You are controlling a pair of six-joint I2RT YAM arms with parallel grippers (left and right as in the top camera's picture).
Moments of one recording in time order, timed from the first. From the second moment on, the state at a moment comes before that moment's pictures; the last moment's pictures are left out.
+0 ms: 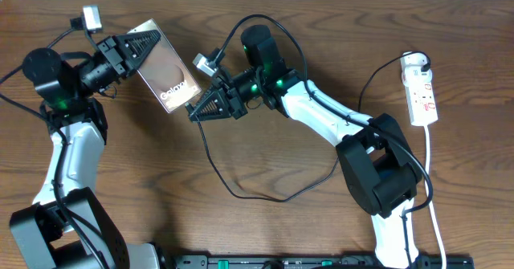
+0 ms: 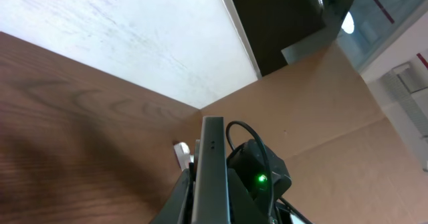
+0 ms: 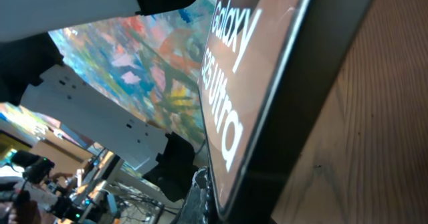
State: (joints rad) left arm 0.34 1.57 0.95 0.72 1.25 -1.16; right arm 0.62 2.15 1.56 0.17 -1.51 0.36
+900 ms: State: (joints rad) left arm 0.34 1.57 0.96 0.73 1.28 -1.11; right arm 0.62 2.15 1.55 0.33 -1.48 0.62
